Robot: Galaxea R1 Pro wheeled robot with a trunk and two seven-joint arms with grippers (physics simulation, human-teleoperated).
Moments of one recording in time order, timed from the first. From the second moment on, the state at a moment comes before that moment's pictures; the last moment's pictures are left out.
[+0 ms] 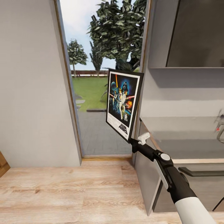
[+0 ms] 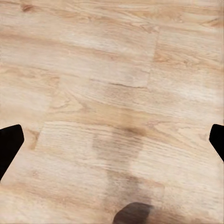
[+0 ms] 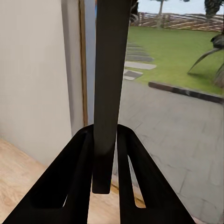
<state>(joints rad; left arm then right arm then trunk) 0.04 0.04 0.27 -0.65 0.00 -0.16 0.00 -0.57 -0.05 0.09 -1.17 -0.03 0.13 0.54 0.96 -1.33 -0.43</state>
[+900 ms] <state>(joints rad) 0.04 0.05 0.27 -0.94 0.00 0.09 -0.10 -0.57 -0.05 0.09 -1.17 -0.03 0.13 0.54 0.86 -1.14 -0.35</state>
